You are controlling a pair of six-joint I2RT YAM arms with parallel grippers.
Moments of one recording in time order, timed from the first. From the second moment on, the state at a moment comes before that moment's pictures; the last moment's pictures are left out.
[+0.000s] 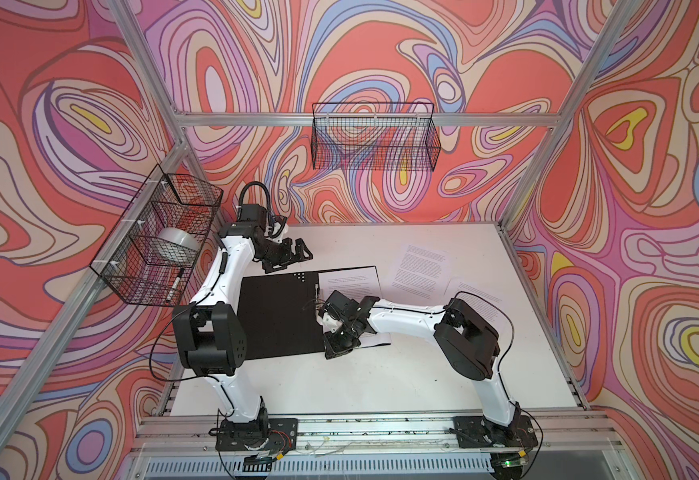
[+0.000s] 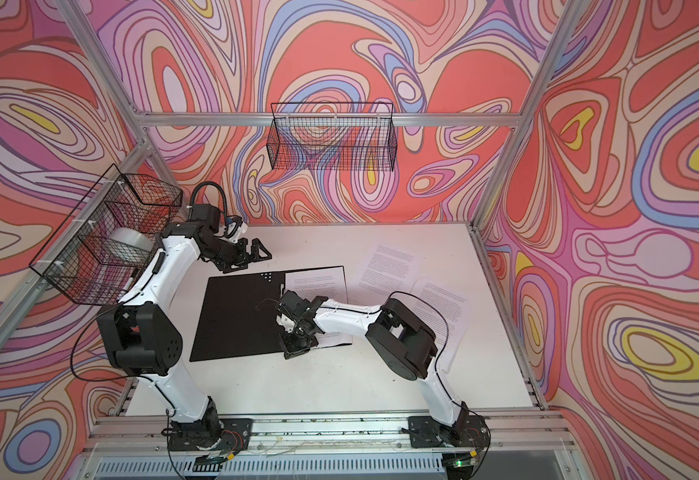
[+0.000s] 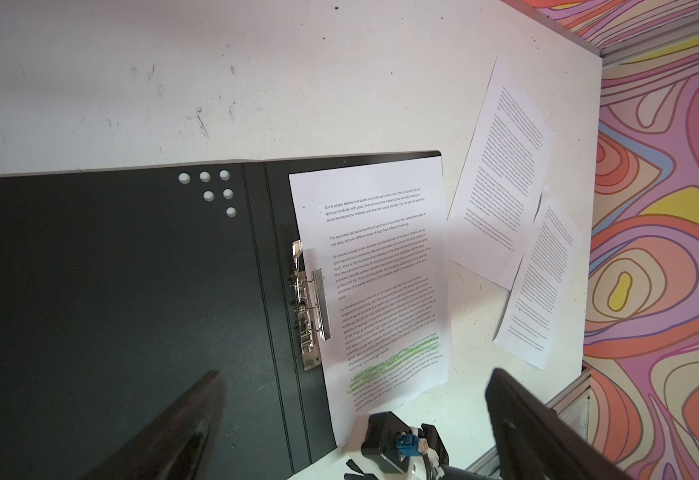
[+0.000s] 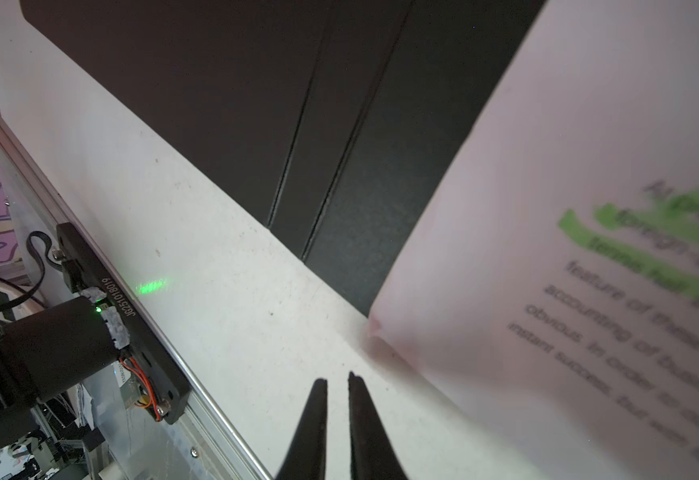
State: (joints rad) left arm 0.01 1.78 1.68 -1.04 0.51 -0.19; right arm 0.98 2.12 1.52 -0.60 -0.45 0.54
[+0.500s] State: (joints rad) left arm 0.01 1.78 1.67 -1.03 0.51 -0.19; right arm 0.98 2.18 1.58 -0.62 -0.44 0.50
